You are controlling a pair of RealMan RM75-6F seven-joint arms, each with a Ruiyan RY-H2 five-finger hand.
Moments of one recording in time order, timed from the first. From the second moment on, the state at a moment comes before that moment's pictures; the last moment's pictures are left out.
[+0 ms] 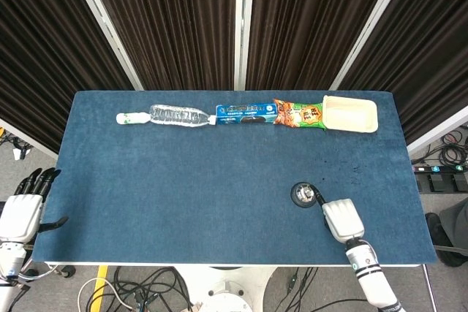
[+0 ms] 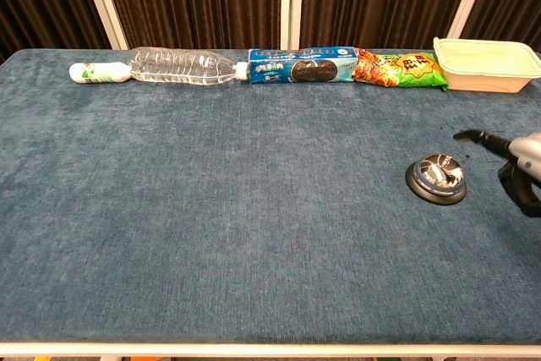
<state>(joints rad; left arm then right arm) -0.13 -1.22 -0.03 -1.40 1.48 1.41 -0.07 0.30 -1.45 0.01 -1.62 -1.32 1.18 -0.56</state>
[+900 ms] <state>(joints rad) -0.13 -1.22 -0.03 -1.42 1.48 1.41 -0.06 0.31 -1.46 -0.01 -1.59 -1.33 1.17 -0.52</state>
